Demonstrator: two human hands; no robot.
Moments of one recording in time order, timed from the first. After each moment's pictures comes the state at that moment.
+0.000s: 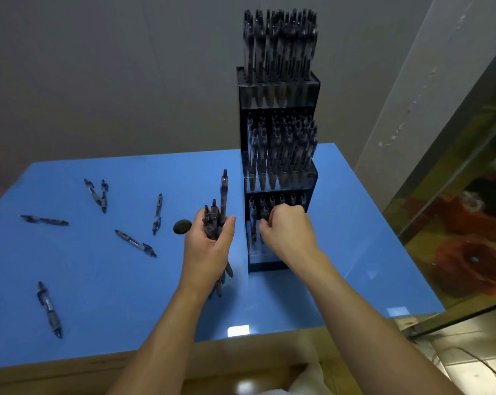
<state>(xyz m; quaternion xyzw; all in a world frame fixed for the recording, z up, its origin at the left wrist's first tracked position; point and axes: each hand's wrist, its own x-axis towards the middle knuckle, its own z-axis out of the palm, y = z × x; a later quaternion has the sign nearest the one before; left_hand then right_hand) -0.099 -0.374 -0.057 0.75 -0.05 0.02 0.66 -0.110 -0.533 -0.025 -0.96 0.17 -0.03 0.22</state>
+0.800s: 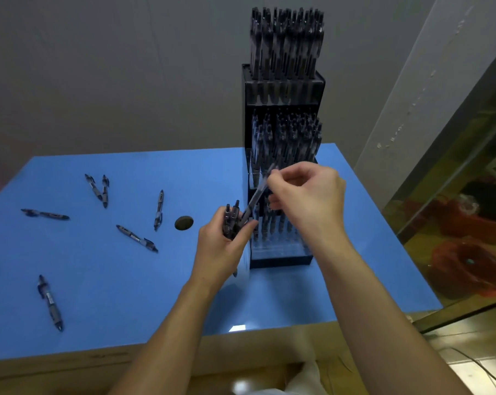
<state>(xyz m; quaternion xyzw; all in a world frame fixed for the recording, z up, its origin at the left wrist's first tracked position) -0.106 -0.381 -0.054 0.78 -0.11 0.03 0.62 -0.133 -0.520 0.047 -0.77 0.20 -0.23 0.56</state>
